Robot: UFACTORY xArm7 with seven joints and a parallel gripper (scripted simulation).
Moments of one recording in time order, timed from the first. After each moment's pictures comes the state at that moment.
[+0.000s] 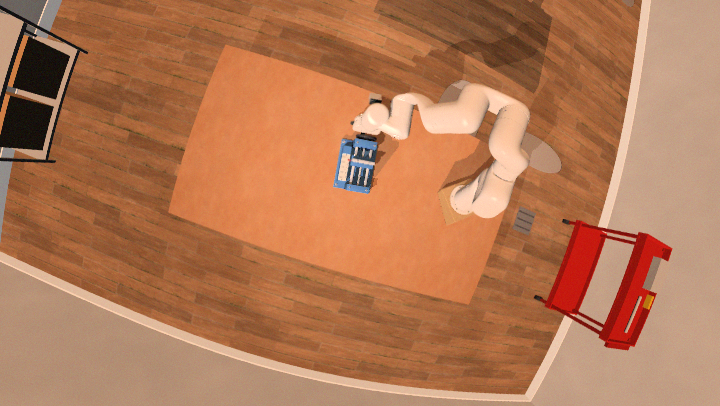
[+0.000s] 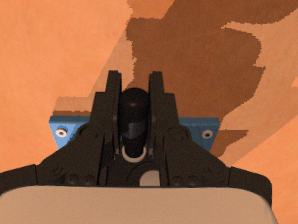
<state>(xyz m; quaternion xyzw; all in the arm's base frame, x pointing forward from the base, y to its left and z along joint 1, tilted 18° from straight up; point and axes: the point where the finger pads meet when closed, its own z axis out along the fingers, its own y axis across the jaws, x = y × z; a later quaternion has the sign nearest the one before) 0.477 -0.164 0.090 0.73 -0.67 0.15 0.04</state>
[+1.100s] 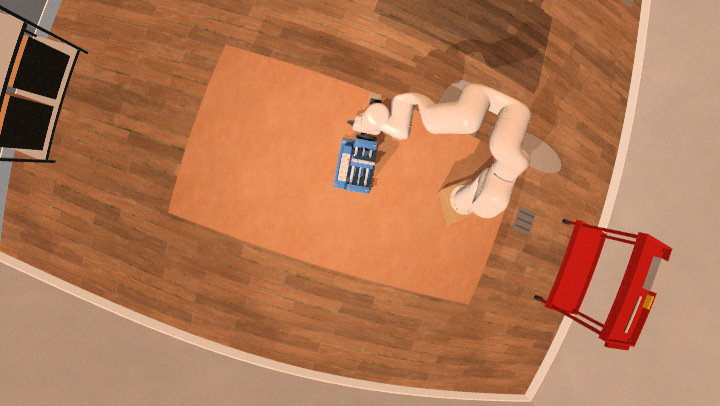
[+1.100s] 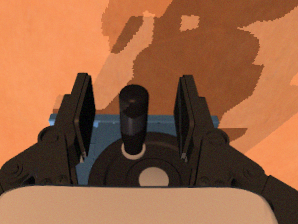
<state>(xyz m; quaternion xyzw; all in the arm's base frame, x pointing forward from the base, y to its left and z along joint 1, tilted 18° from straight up) 0.476 -0.163 0.092 0.73 -0.67 0.15 0.04</state>
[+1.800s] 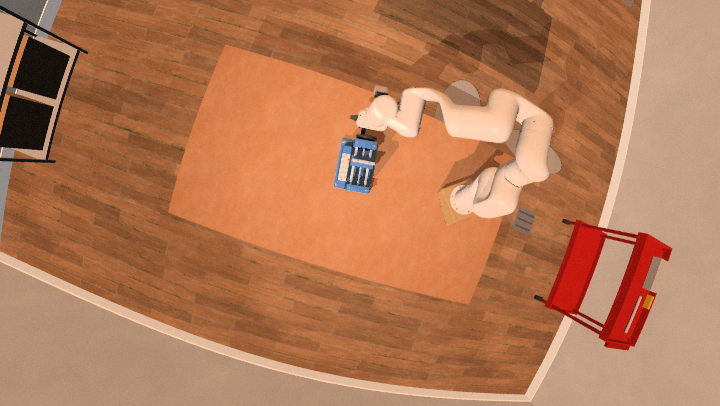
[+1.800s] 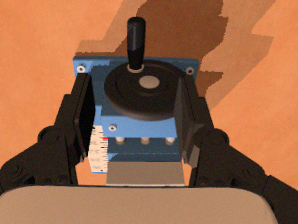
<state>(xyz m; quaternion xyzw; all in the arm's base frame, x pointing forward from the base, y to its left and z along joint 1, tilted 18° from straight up) 0.461 -0.139 0.185 0.73 -0.67 0.15 0.04</state>
